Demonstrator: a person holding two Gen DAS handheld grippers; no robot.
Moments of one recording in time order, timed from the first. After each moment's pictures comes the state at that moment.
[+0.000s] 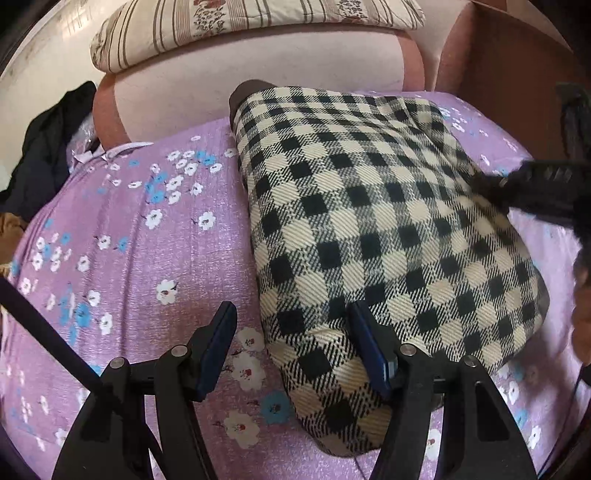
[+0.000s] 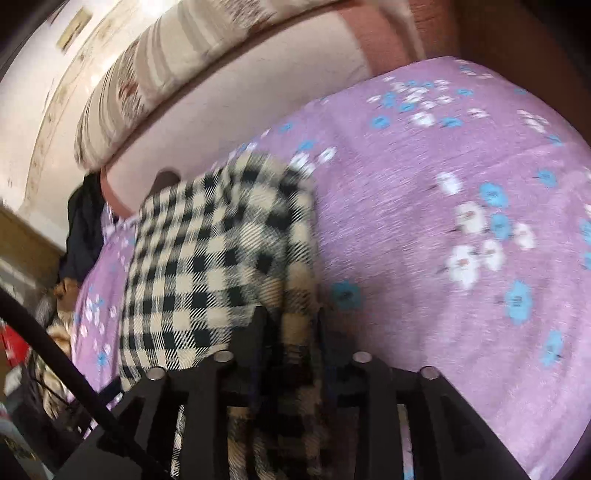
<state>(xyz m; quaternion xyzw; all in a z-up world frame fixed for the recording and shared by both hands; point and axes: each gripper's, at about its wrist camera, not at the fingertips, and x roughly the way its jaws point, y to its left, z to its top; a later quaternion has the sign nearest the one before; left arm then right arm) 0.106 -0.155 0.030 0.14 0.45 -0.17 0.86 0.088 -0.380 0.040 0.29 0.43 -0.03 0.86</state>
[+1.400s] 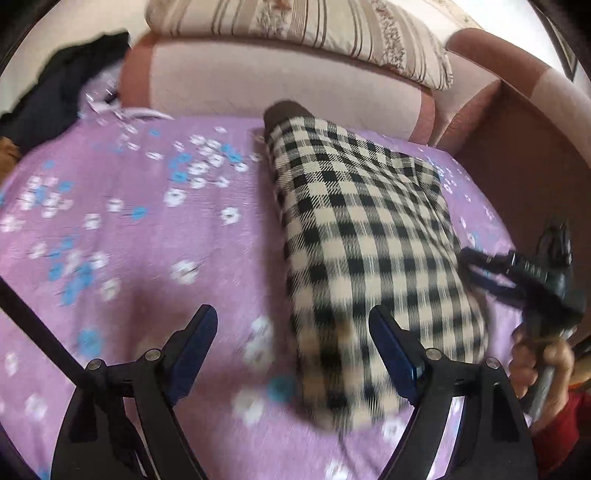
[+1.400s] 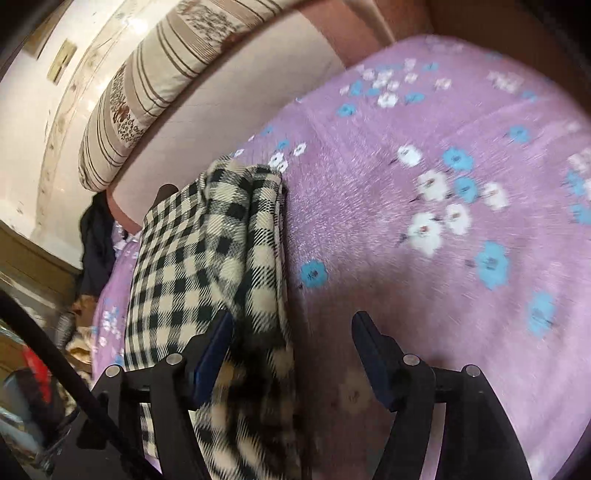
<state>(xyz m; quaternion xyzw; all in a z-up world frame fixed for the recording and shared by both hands) 0.124 -0.099 0.053 -0.02 0.48 -0.21 0.85 0.080 -0.411 0.007 0.35 0.43 0.01 0.83</state>
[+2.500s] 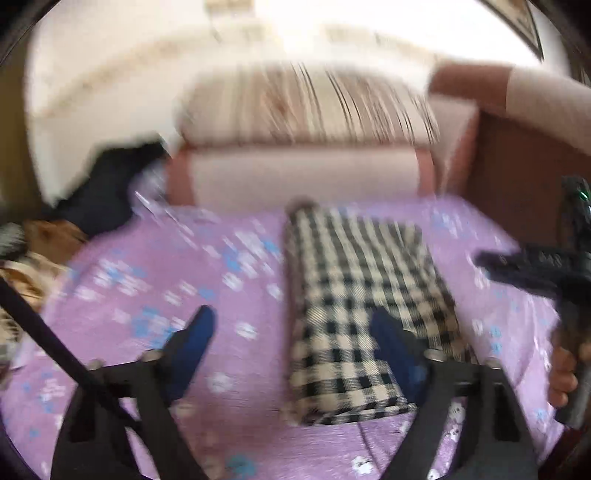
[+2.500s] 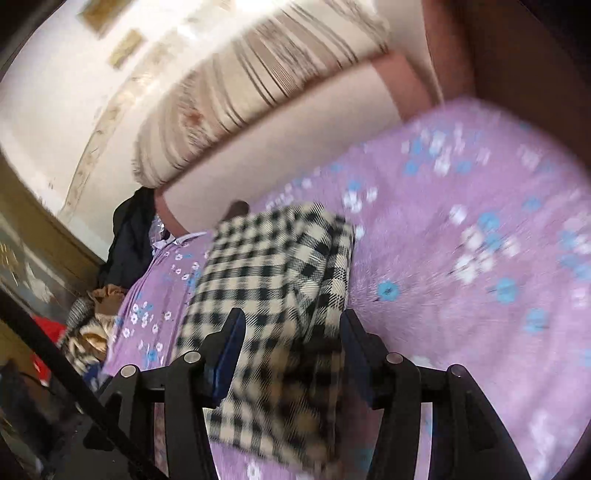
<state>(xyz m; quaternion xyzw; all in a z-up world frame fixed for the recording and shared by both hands) 0.013 -0.072 0.141 0.06 0.26 -0.12 0.95 0.027 -0.342 0.099 0.27 0.35 0.02 0.90</state>
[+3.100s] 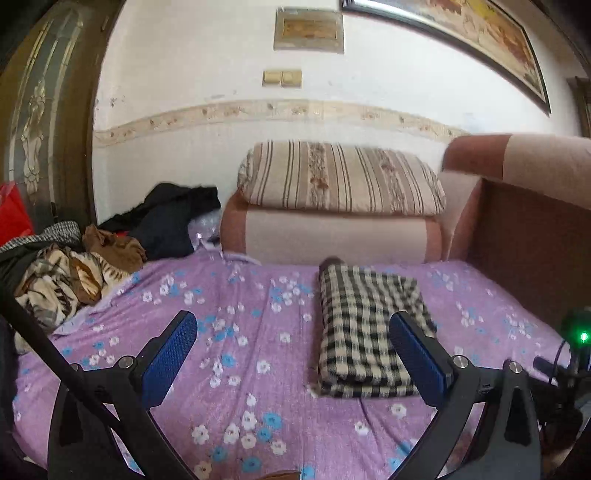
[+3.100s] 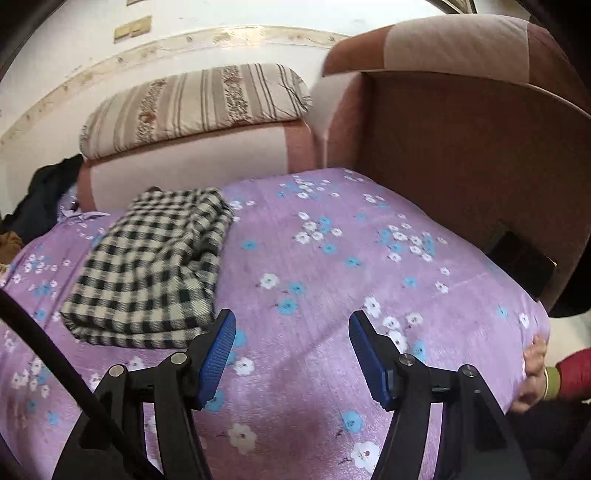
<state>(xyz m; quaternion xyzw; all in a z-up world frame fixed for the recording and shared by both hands) -0.107 -0.013 0.160 0.01 0.18 -0.09 0.98 -0.131 -0.292 0.082 0.08 0.31 -0.23 0.92</state>
